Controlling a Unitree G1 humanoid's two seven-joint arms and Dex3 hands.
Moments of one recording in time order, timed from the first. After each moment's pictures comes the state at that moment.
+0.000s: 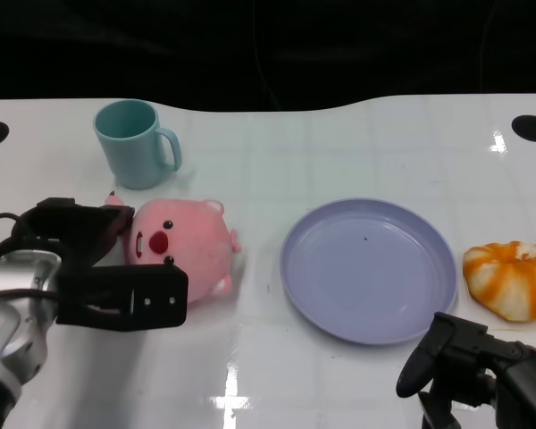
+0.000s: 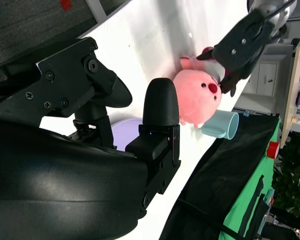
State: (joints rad) left arm -0.55 0.44 -0.44 0.58 0.86 0.12 -0.19; right arm 0.46 -0.23 0.11 -0.69 0.02 0.23 0.24
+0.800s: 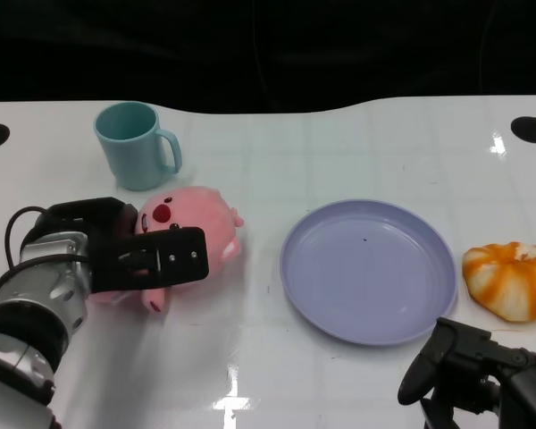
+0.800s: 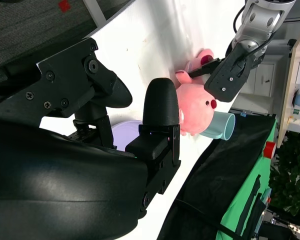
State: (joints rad) left arm -0.81 0.26 -0.49 1.15 0.71 0.04 -0.04; right arm 0.50 -0.23 0.11 -0.73 0.02 0.24 0.24
